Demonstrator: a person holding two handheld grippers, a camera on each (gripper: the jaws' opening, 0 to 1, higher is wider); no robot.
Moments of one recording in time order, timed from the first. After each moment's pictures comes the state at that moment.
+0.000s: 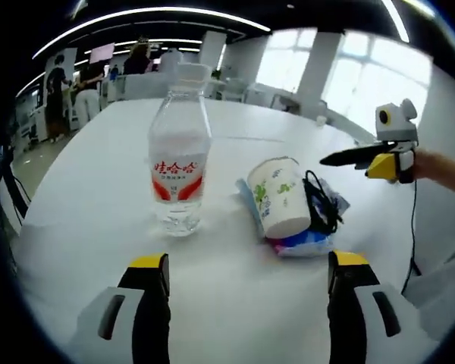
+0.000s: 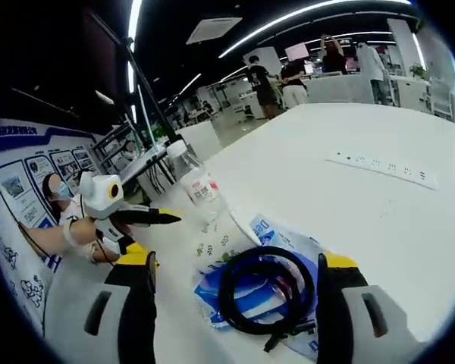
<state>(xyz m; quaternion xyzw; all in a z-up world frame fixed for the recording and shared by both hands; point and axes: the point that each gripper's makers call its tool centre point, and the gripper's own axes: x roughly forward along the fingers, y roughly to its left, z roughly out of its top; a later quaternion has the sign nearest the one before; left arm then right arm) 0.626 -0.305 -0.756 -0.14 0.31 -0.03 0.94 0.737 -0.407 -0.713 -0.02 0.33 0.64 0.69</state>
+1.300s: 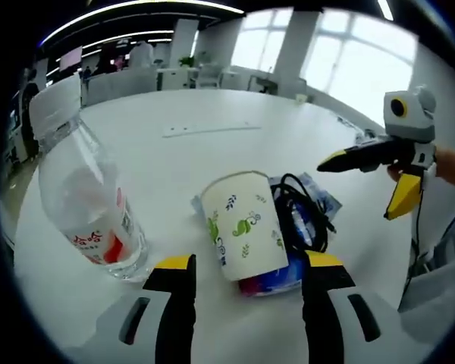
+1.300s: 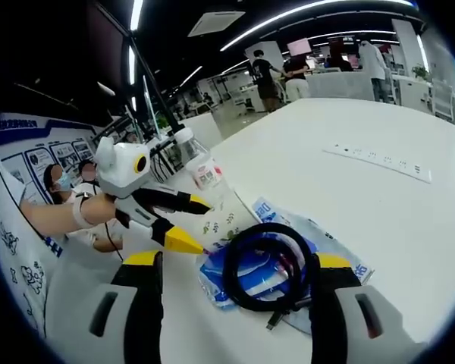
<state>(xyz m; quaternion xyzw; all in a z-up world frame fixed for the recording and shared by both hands) 0.681 -0.342 -0.761 -0.08 0.36 -0.09 0.93 0.723 -0.427 -0.716 -0.04 0.34 0.65 0.68</state>
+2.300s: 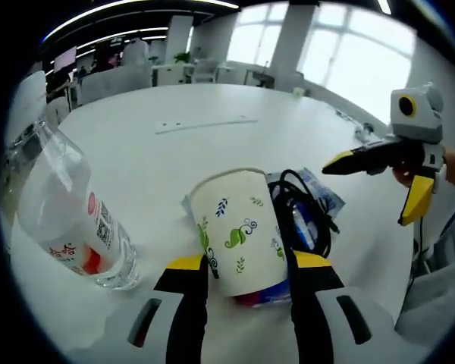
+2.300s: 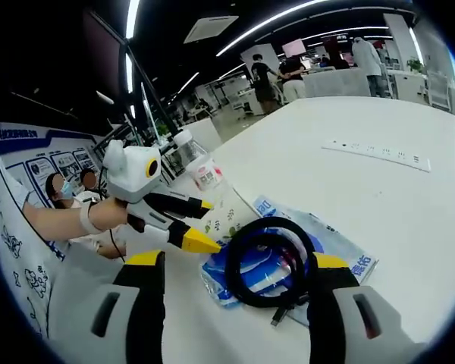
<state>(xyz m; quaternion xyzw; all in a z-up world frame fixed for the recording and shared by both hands) 0.694 -0.349 -0.773 -0.09 0.37 -0.10 0.92 0.724 -0.434 -0.720 -0.02 0.34 0.65 0.68</state>
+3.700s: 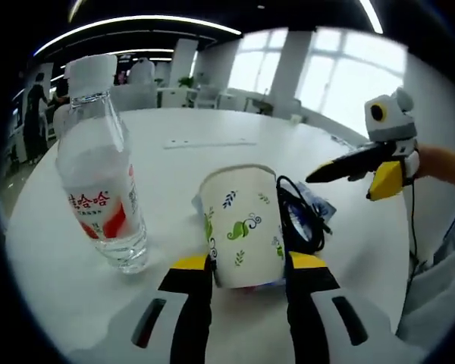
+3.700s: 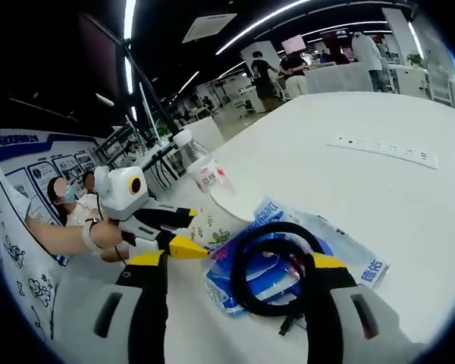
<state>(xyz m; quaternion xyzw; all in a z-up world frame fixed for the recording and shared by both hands) 0.665 -0.335 -0.767 -0.10 0.27 -0.10 0.95 0.719 -0.416 -0.719 -0.01 0.36 0.65 0.67</state>
